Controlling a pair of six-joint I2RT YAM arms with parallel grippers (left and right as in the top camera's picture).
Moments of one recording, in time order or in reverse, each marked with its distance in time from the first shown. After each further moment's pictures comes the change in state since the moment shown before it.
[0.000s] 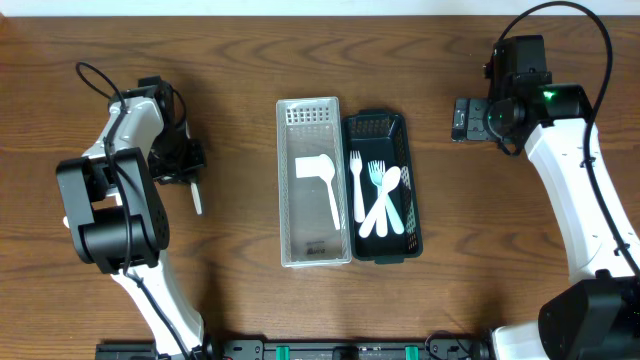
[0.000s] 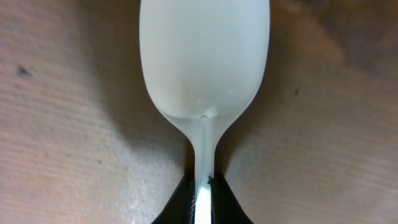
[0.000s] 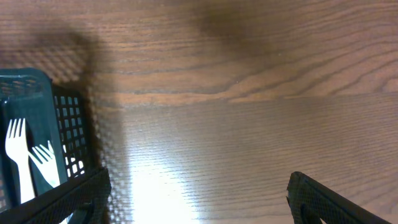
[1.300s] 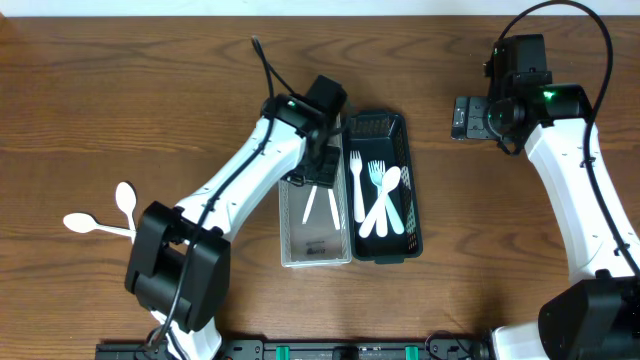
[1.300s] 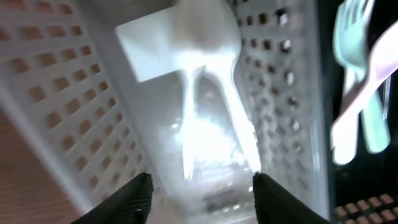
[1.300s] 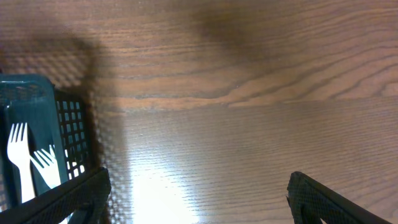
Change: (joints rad) left arm -0.695 -0.247 0.041 -0.045 0.029 -0.163; right arm 0.000 0.000 0.000 0.015 0.000 0.000
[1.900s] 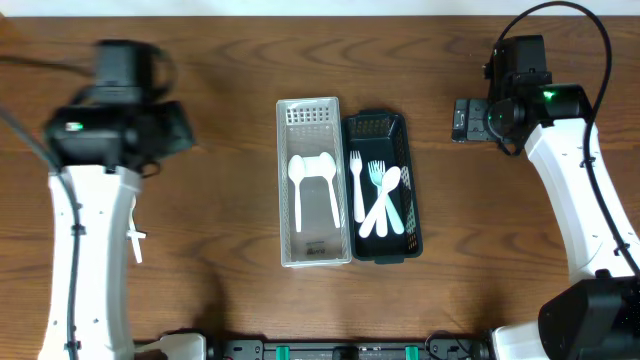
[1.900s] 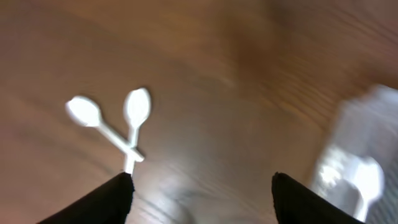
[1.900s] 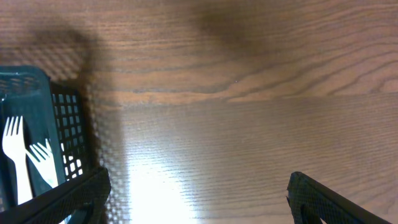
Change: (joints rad) left arm 0.592 -0.424 0.089 -0.176 -0.293 -0.099; right arm 0.000 0.000 0.000 -0.018 0.003 -0.010
